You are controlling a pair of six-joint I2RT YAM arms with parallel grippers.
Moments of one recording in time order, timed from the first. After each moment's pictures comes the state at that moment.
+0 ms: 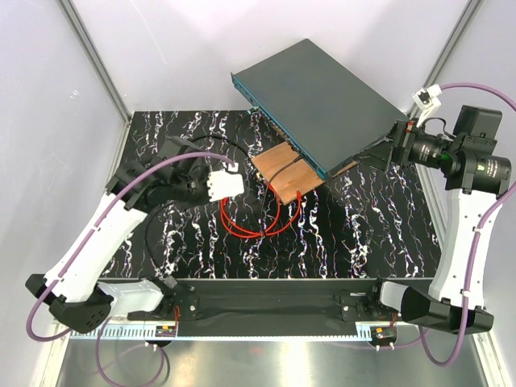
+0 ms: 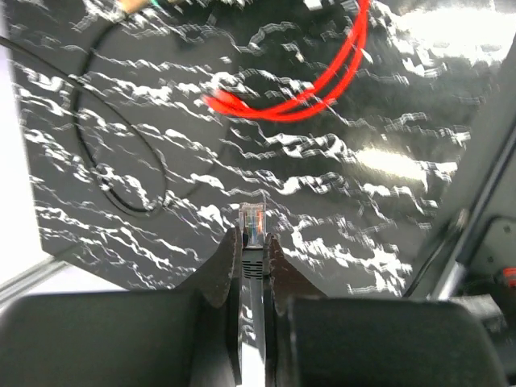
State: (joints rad) left arm -0.64 1.20 1.54 -1.30 0.12 0.83; right arm -0.25 1.21 1.71 -1.11 -1.10 0.00
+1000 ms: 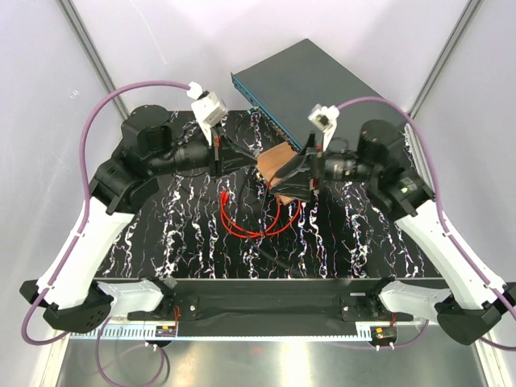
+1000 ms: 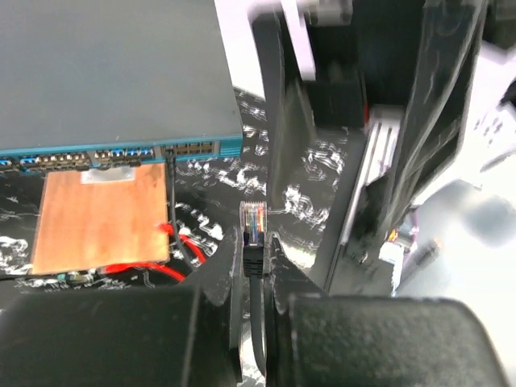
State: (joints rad) left arm -0.64 1.20 1.71 -0.69 0.59 -0.08; right arm 0.58 1.14 1.42 -0.38 -0.84 0.41
